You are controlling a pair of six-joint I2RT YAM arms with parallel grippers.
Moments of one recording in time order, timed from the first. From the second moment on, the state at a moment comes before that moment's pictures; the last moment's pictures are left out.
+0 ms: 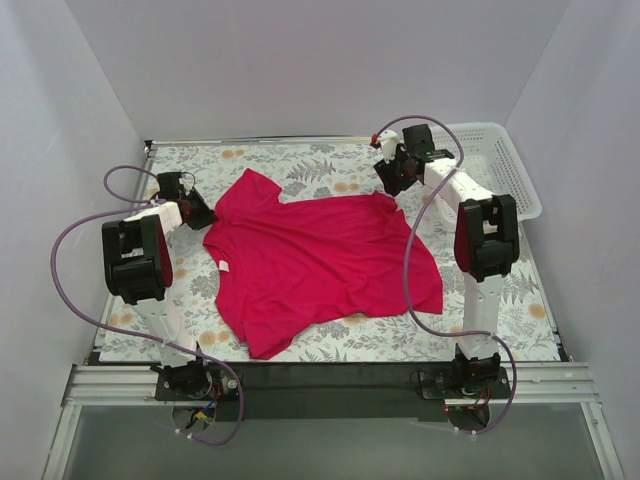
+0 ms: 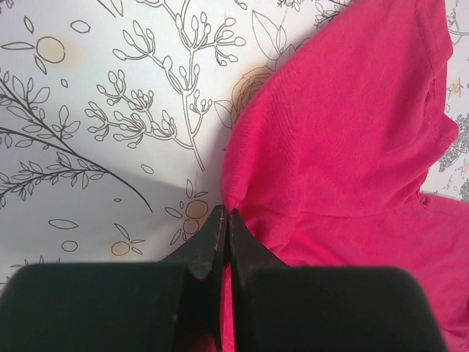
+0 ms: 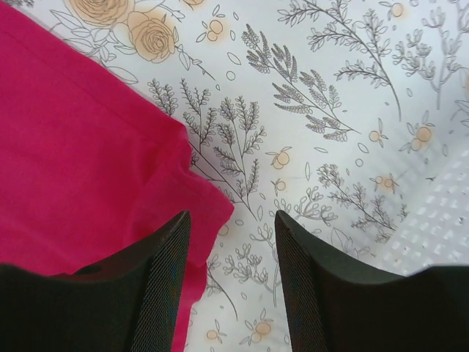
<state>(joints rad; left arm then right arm) 0.16 1.93 1.17 -0.13 0.25 -0.51 0.24 2.10 1.72 -0.48 -0.23 -0.47</state>
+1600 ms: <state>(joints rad) 0.16 1.93 1.17 -0.13 0.26 -0.50 0.22 2.09 1.82 -0.54 -0.21 -0.55</state>
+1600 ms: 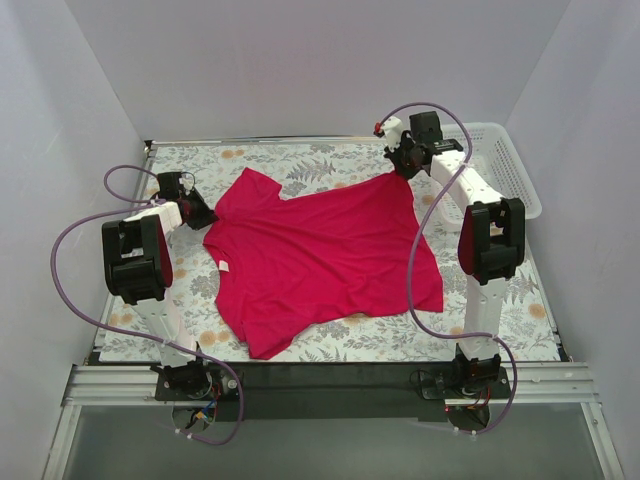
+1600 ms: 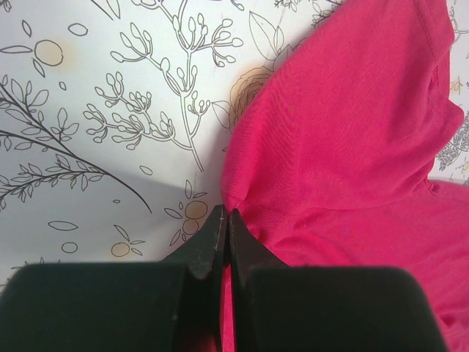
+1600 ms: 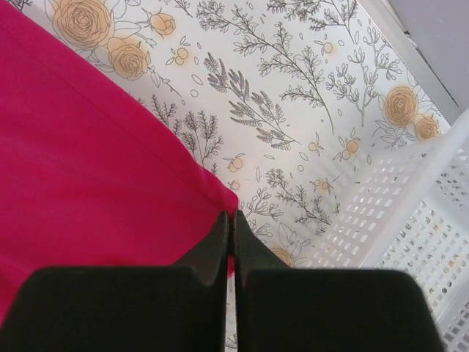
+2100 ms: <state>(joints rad) 0.16 1.93 1.17 -0.13 0.26 -0.50 0.22 2.09 1.78 -0.54 -0.32 -0.55</state>
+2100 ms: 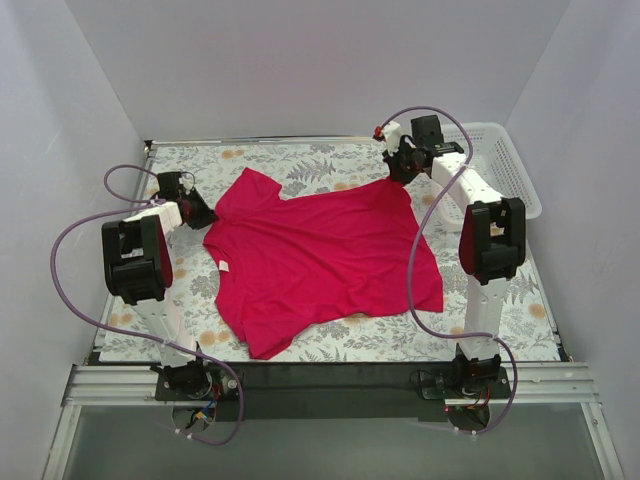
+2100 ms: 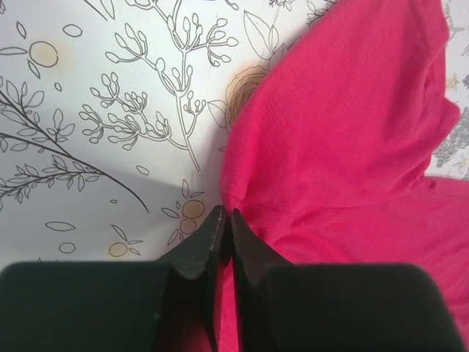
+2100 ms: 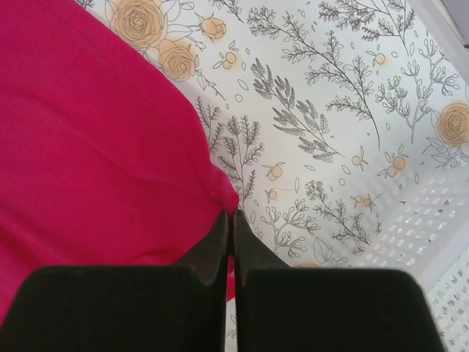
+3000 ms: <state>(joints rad) 0.06 2.33 1.81 -0.09 0.47 -0.35 0.21 2.08 1.73 -0.53 -0.48 -0.48</state>
